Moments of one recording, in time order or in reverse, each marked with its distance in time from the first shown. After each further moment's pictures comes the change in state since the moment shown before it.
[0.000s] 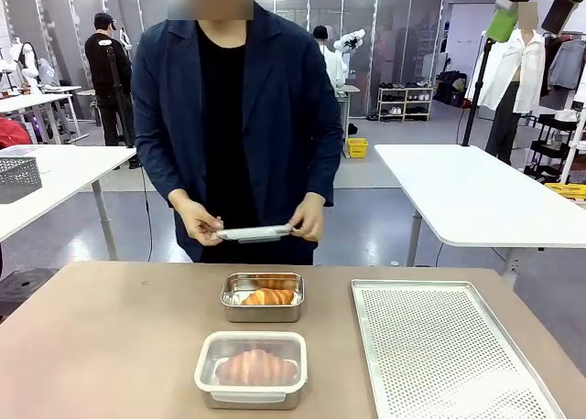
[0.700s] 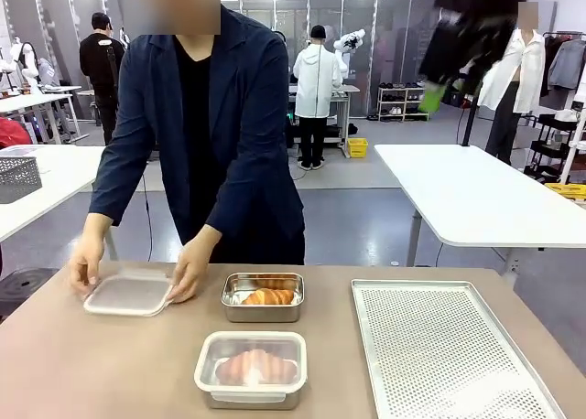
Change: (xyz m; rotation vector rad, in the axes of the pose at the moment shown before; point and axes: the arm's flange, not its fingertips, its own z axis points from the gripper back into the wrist) left arm 0.000 0.000 0.000 0.000 0.000 0.000; right arm 0.046 -0.004 -0.078 0.019 0.080 0.133
